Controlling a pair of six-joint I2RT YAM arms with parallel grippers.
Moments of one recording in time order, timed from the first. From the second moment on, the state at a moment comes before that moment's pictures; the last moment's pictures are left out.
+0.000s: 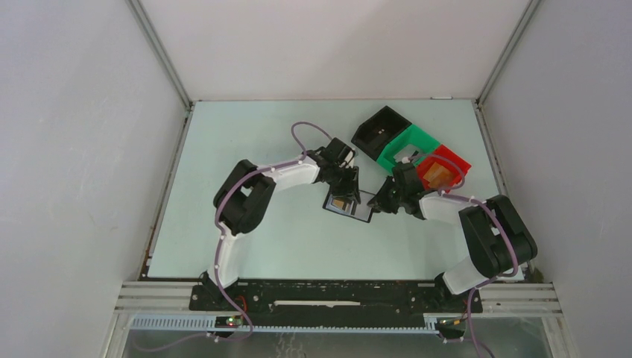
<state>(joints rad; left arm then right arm) -0.72 2.11 1.49 -0.43 0.35 -0.59 0.37 1.55 0.63 0.05 -0.17 0.87</state>
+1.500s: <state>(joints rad) -0.70 2.07 1.35 -0.30 0.44 -0.63 0.36 1.51 0.61 0.04 -0.15 0.87</state>
